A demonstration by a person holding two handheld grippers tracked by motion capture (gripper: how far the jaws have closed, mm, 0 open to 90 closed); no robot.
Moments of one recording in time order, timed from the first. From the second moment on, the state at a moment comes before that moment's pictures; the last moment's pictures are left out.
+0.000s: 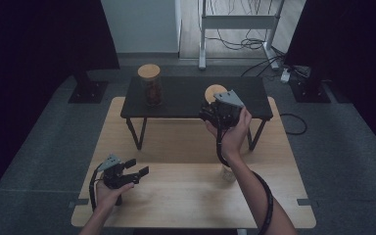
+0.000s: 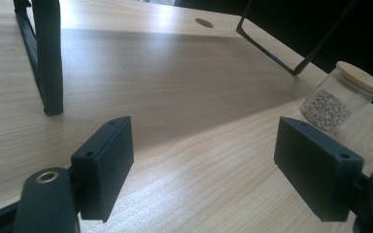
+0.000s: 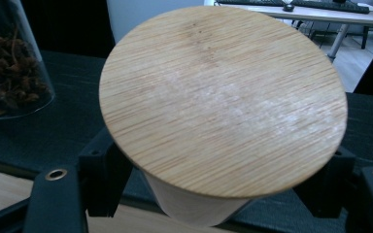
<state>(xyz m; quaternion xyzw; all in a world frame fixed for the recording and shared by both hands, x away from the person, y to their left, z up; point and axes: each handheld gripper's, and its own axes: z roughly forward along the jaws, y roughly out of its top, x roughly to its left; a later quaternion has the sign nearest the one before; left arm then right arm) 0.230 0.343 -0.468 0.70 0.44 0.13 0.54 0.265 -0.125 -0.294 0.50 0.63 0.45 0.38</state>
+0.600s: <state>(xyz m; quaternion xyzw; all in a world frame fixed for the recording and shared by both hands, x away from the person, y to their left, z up) 0.230 0.342 -0.469 0.70 0.45 0.13 0.54 0.304 -0.111 -0.286 0.51 0.64 0.43 0.38</state>
